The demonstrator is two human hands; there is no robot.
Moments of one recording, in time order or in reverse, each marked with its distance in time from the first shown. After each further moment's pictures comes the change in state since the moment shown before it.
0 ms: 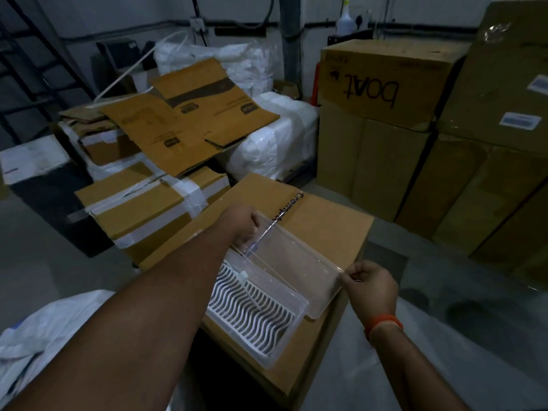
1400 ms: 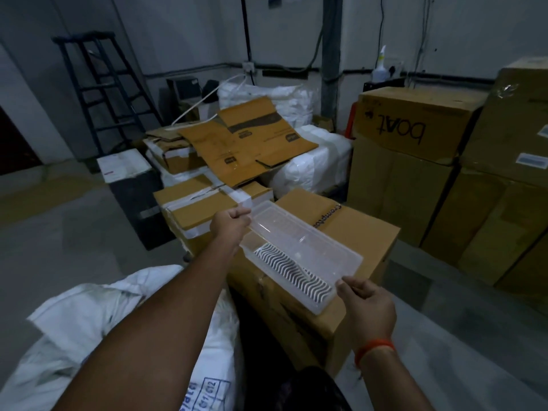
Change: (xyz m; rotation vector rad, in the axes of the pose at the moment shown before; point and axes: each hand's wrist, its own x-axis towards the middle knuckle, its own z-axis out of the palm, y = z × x) left_hand -0.174 -0.088 -0.044 -1.141 0.579 -0.356; right_hand -0.177 -0.058 -0.012 0.410 -0.023 0.031
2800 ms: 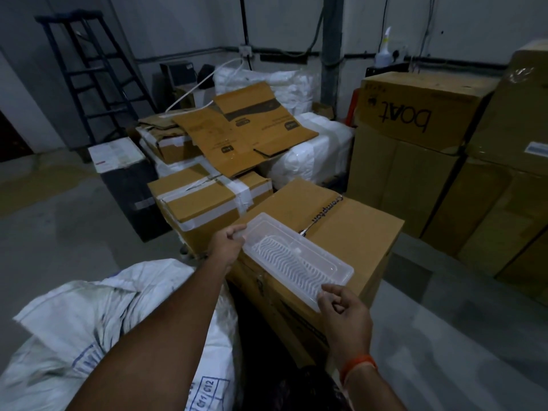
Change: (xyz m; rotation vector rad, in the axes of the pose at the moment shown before) left_hand 0.015 -0.073 -0.008 0.161 -0.161 -0.024; right_hand -0.015 0.036 0.028 -0.097 -0.123 -0.020
